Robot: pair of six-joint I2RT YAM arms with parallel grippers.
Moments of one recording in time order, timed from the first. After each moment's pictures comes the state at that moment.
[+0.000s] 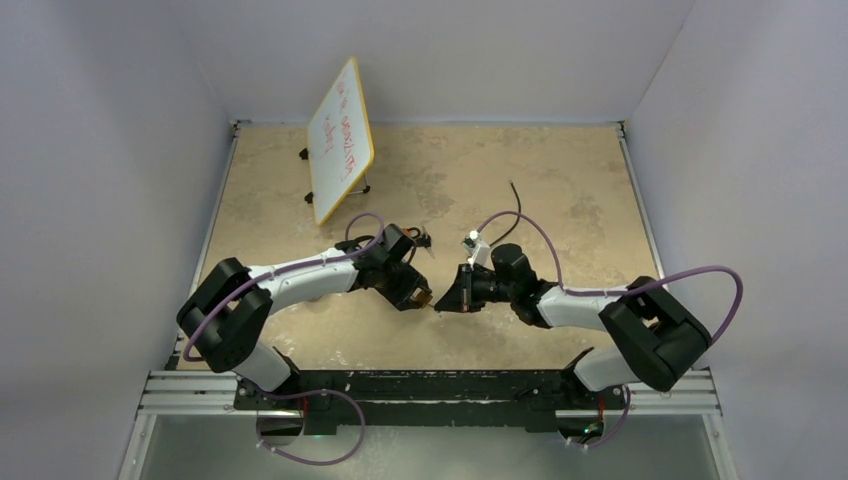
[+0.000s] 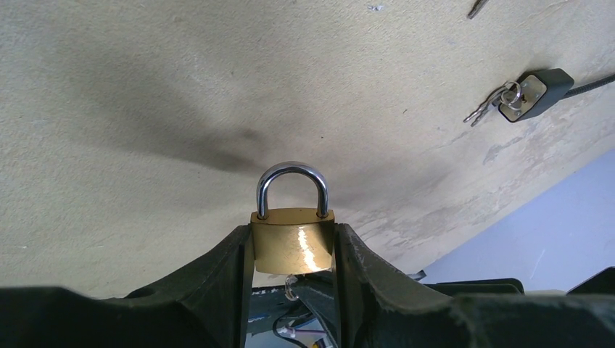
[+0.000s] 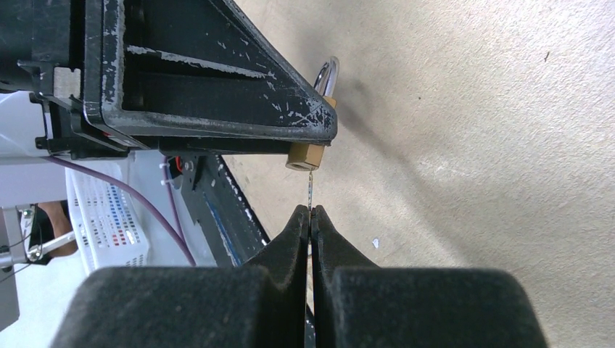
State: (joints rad) left arm -0.79 1.55 0.87 -0.45 0.09 -1.65; right arm 0.66 1.42 0.40 0.45 -0.58 0.75
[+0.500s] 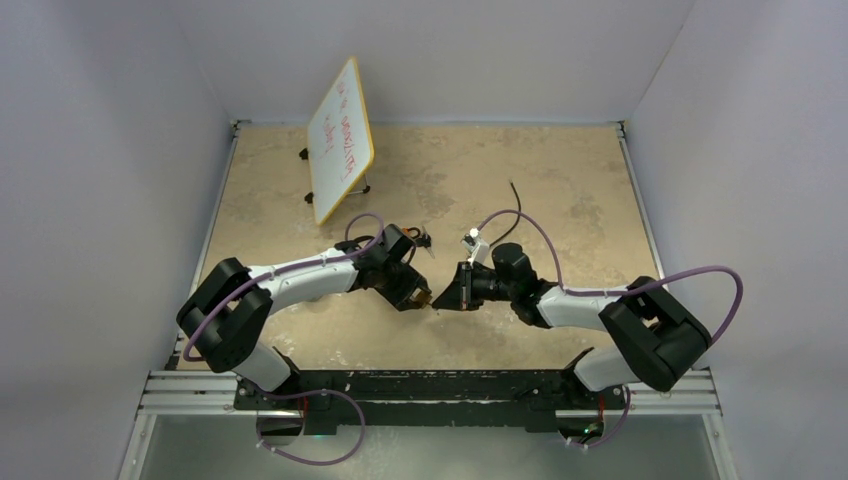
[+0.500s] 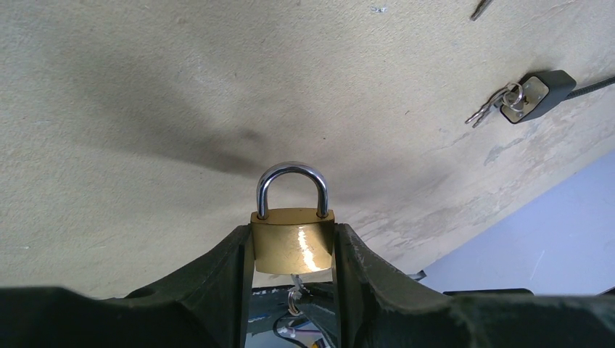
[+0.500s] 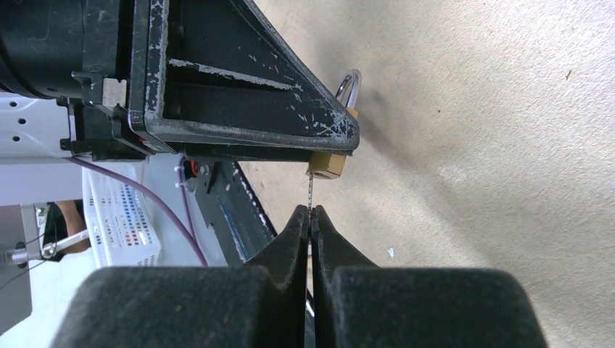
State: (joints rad) left arm -0.79 1.55 0.87 -0.45 0.10 -1.65; right arm 0.66 1.42 0.40 0.50 -0.60 0.78
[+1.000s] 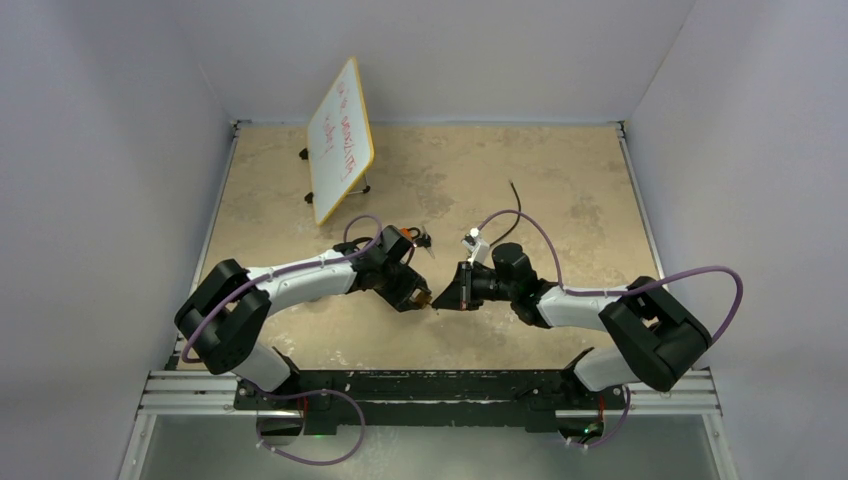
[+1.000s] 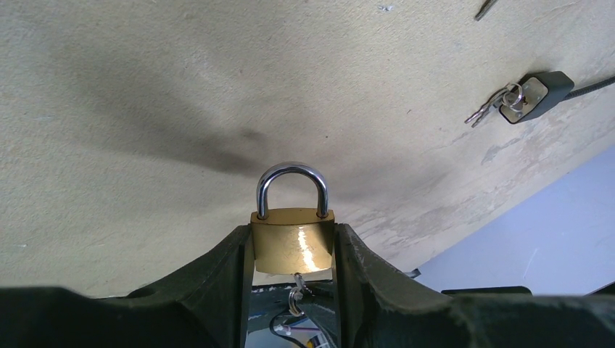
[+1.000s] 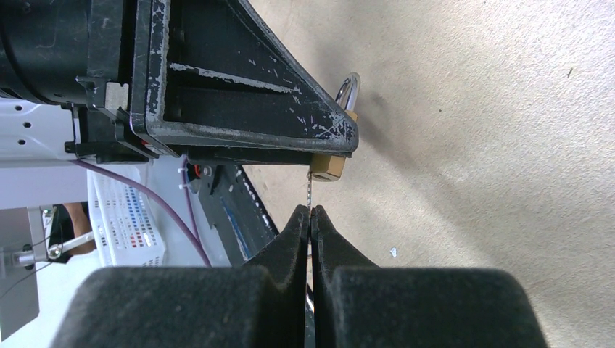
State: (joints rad) left arm -0.79 1.53 0.85 -0.43 0.10 -1.66; right arm 0.66 1.42 0.40 0.50 -0.60 0.79
